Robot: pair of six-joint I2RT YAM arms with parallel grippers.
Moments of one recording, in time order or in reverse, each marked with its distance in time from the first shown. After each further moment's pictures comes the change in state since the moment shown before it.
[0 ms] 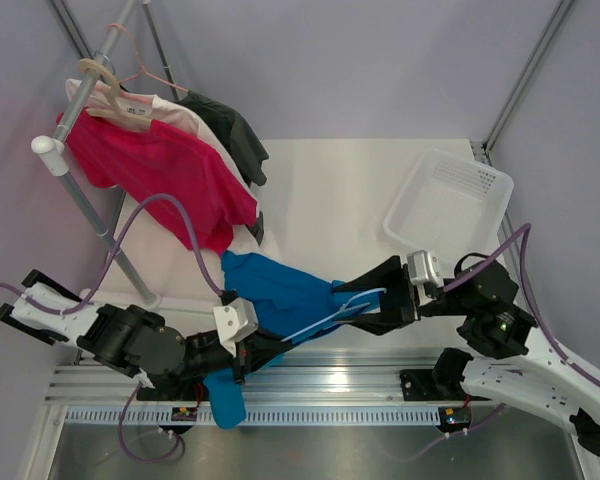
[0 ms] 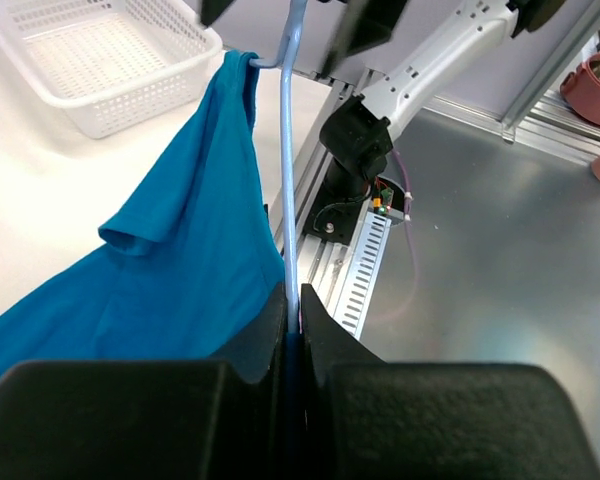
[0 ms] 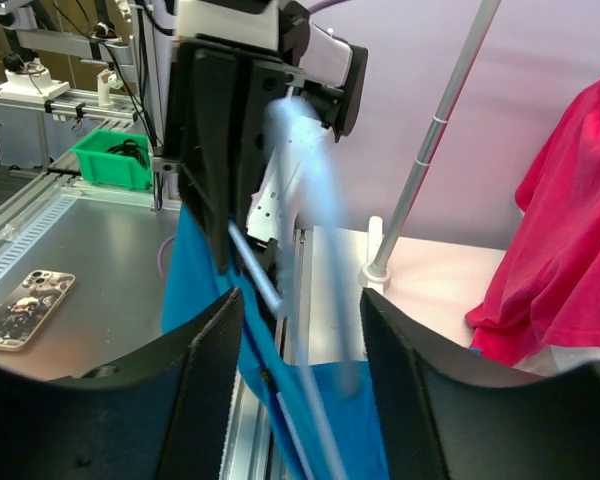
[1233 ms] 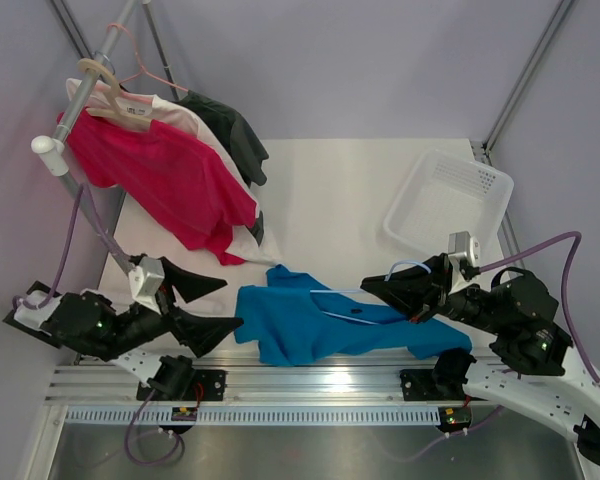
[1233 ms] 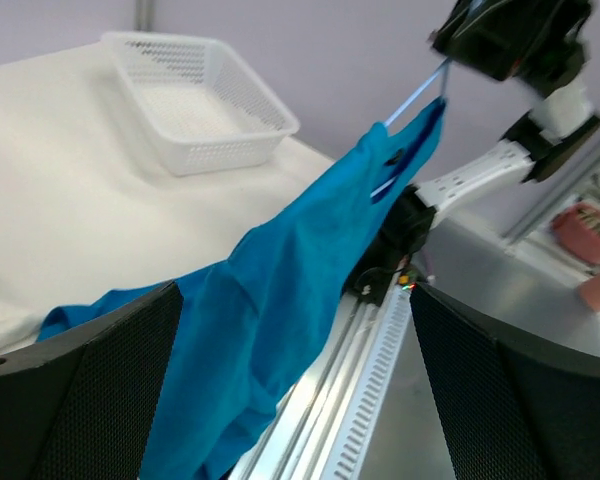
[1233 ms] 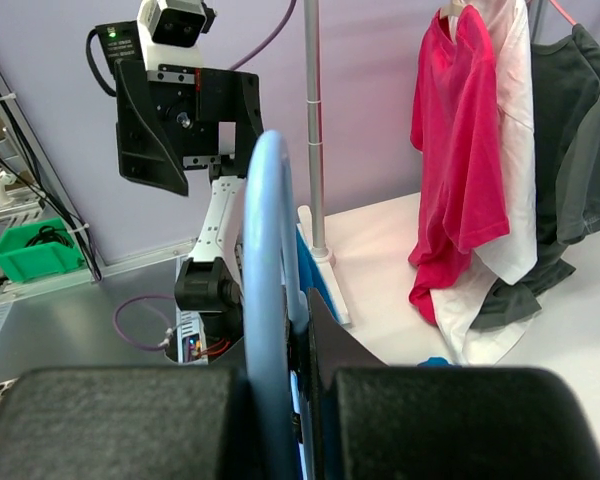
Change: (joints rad) left arm -0.002 -0.494 -0.172 -0.014 -0.157 0.034; right arm 0.002 -0.142 0.049 -0.213 0.377 0.164
